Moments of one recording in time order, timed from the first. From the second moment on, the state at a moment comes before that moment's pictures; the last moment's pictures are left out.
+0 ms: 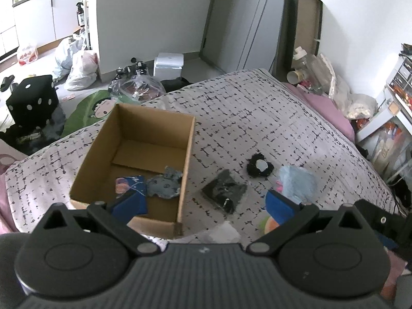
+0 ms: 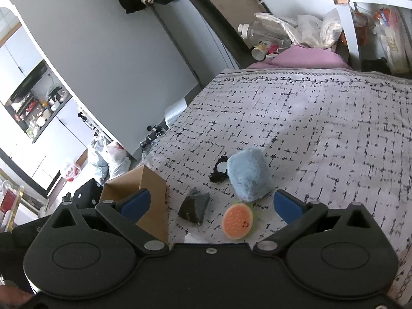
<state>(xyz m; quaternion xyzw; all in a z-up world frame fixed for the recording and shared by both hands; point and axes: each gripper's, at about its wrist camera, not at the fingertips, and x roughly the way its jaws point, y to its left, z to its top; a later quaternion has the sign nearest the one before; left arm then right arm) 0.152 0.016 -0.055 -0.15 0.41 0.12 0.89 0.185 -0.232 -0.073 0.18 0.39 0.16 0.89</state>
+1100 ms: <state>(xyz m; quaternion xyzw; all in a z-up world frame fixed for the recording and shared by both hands) 0.198 -0.022 -0.146 -0.21 0.50 0.12 0.83 0.249 -0.245 -0.155 0.23 0.52 0.19 0.80</state>
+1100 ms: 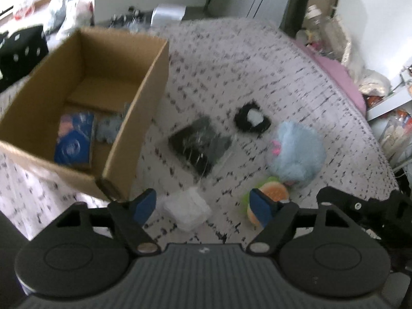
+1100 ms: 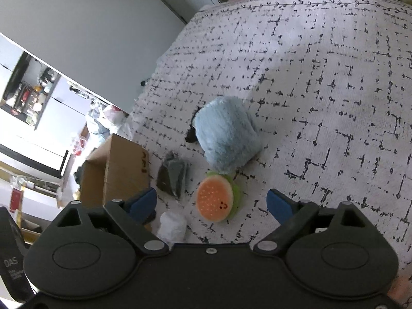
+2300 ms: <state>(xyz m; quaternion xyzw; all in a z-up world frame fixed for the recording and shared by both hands) 0.201 -0.027 -0.180 -0.21 0.50 0.15 0.83 0.270 -0.203 -0.194 0.14 0.56 0.20 0.79</state>
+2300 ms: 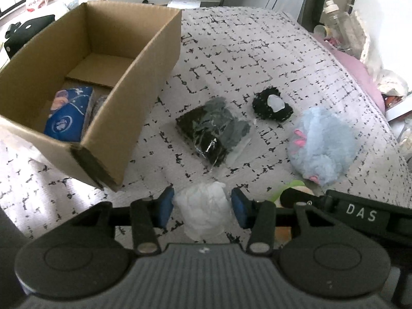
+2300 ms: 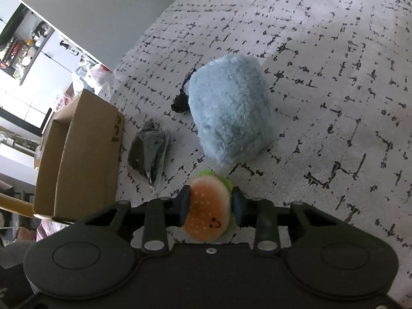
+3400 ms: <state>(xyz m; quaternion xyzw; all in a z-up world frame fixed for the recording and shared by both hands) 0.157 0.006 -0.071 -0.16 0.42 0.11 0.89 0.206 -0.200 -0.109 0.17 0.44 0.17 0.87</state>
